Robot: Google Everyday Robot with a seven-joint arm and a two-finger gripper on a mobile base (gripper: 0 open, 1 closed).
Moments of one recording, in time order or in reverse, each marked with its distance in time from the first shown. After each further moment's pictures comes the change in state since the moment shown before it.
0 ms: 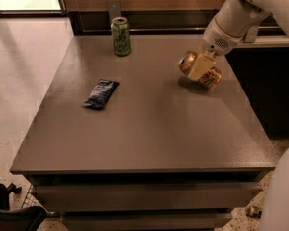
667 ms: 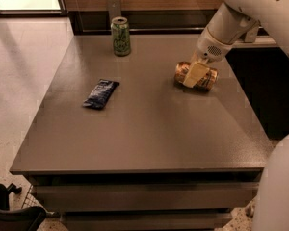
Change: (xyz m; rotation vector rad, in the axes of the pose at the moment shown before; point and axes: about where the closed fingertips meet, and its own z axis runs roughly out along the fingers) arm -0.001 0.007 0.025 -0.050 0.005 -0.019
